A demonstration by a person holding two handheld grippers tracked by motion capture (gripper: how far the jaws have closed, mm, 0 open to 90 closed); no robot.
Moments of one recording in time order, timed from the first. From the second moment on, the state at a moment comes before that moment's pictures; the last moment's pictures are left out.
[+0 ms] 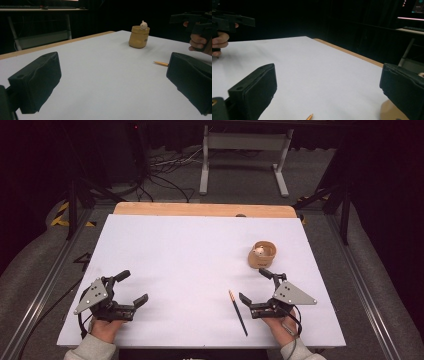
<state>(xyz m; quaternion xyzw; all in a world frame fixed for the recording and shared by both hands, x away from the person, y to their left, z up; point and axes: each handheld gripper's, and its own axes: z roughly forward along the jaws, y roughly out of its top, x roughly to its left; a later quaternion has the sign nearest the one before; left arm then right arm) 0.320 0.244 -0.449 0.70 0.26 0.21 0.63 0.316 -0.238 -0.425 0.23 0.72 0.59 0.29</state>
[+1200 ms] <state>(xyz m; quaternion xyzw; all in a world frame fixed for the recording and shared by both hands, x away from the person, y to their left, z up) 0.318 0.242 -0.447 0.71 0.25 0.20 0.62 0.341 -0.202 -0.371 0.23 0.90 0.32 0.17</state>
